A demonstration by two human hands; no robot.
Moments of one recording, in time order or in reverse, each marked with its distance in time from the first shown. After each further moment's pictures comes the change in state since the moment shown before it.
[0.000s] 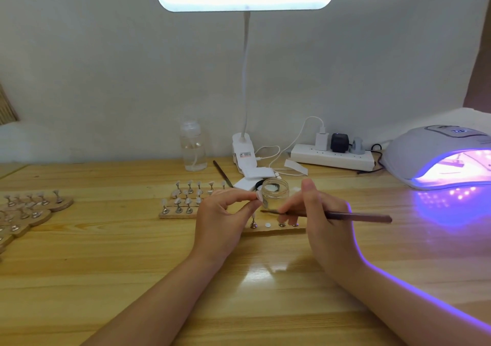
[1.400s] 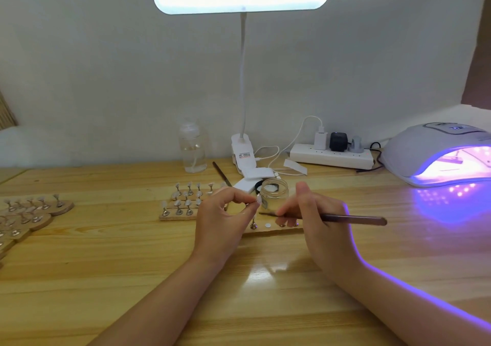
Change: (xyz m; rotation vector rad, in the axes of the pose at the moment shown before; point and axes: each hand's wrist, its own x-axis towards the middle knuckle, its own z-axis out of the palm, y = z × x) left_hand -0.002 0.004 -0.002 -0.005 -0.011 -0.054; right_hand -0.002 0.000 0.000 -0.076 -0.018 -0.031
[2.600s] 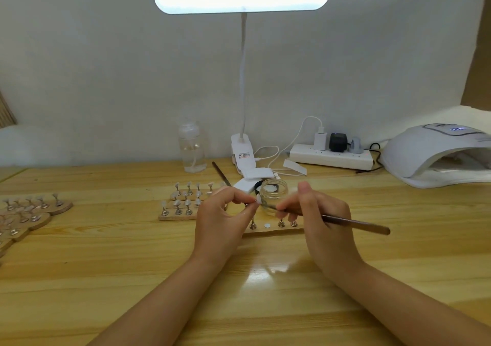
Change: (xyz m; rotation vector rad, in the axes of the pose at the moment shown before) left_hand 0.000 -0.004 0.000 0.054 -0.011 0.020; right_hand 0.001 0.000 0.000 -0.041 0.023 -0.068
